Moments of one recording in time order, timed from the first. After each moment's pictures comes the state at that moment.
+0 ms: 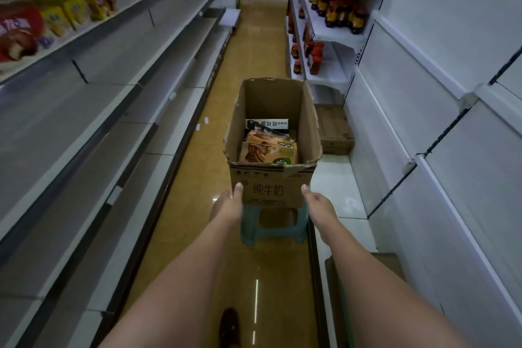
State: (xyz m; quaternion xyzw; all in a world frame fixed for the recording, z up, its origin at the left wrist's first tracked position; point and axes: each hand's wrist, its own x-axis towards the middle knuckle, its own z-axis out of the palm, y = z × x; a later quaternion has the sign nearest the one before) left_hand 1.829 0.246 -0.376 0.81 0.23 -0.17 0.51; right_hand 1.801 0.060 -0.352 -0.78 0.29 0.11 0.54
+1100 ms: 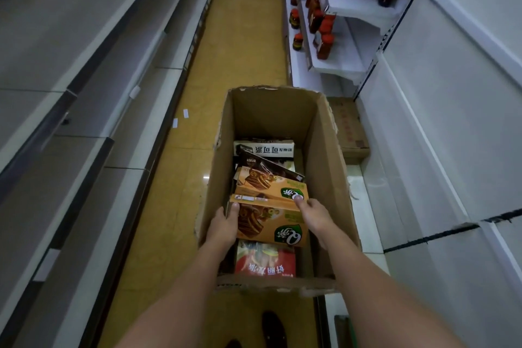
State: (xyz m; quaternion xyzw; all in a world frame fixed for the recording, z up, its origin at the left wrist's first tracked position) left_hand 2.157 0.217 -0.476 0.79 0.28 -0.25 0.49; right_hand 2.156 0.023 -0.457 -0.76 0.34 0.23 0.51
